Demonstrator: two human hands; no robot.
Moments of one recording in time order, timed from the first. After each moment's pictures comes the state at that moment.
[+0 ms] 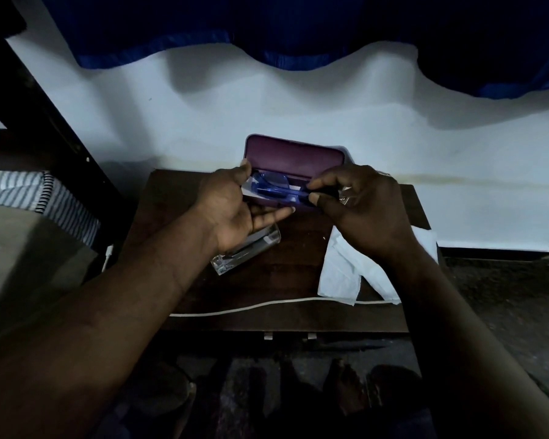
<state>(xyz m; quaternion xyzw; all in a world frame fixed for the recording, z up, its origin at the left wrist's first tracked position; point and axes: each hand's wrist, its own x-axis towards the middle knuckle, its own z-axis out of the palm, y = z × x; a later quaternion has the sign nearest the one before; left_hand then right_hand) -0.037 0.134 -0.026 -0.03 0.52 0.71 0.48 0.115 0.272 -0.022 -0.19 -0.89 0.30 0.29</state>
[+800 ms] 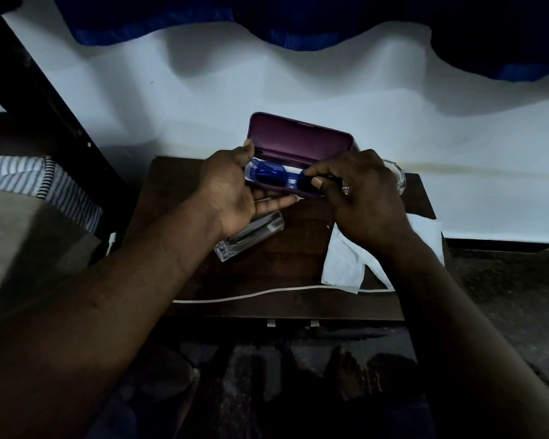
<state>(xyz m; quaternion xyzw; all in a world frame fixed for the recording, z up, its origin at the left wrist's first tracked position) -0.038 0.132 -0.025 -0.01 0.51 0.72 0.47 0.111 0.276 -0.034 -0.12 -0.93 0.16 0.30</state>
